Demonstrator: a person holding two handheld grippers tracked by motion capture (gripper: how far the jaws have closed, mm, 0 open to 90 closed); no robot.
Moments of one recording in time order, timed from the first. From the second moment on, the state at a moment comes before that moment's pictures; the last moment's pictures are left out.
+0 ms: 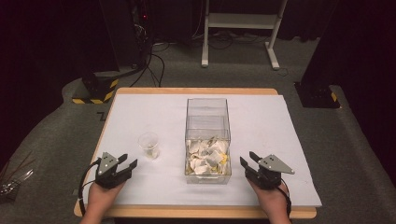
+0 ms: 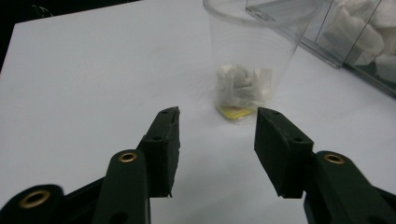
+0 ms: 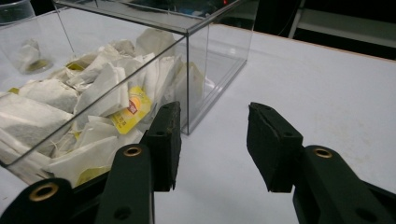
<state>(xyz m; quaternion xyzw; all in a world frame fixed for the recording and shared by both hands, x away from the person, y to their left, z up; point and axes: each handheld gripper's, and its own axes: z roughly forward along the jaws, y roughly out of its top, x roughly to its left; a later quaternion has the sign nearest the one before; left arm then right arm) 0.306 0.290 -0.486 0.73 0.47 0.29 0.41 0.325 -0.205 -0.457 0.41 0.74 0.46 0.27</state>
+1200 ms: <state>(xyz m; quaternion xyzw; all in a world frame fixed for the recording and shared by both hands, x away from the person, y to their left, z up) 0.320 0.290 -0.508 0.75 0.51 0.26 0.33 0.287 -0.184 -0.432 0.36 0.74 0.51 0.23</state>
